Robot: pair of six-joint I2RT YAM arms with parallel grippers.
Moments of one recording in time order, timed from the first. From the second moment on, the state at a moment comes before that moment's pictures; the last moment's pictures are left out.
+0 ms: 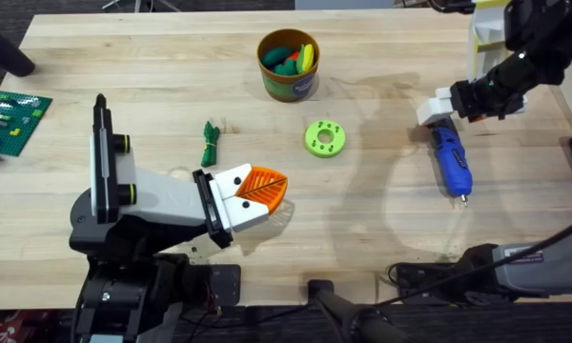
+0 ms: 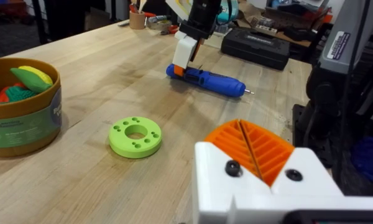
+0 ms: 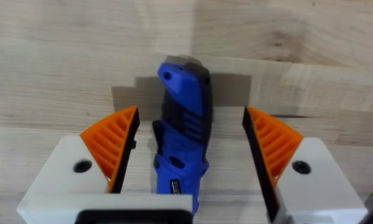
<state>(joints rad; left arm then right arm) -0.03 0.01 0.02 -0.14 1.15 -0.04 -0.16 1.63 1.13 -0.89 0.03 -0.24</state>
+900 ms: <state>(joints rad) -0.03 0.01 0.02 -0.14 1.16 -0.05 -0.17 1.56 1.14 -1.09 0.00 -0.24</state>
